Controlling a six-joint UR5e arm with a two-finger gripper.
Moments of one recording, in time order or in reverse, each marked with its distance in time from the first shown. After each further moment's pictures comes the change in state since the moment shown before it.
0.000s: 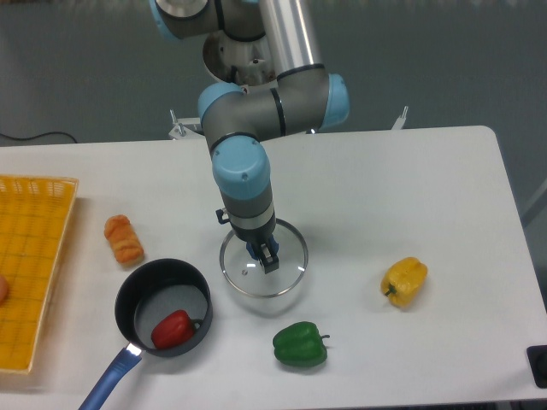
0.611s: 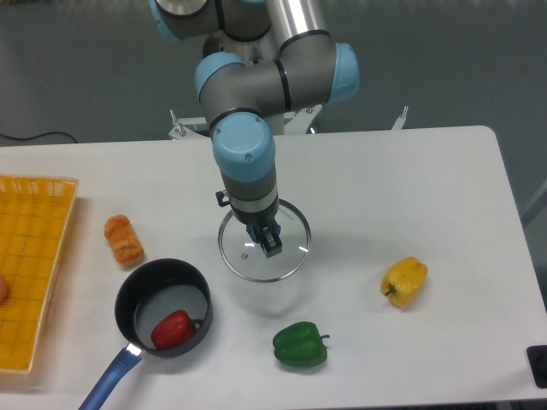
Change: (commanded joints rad) arm 0.005 0.011 0.083 -0.109 0.000 -0.002
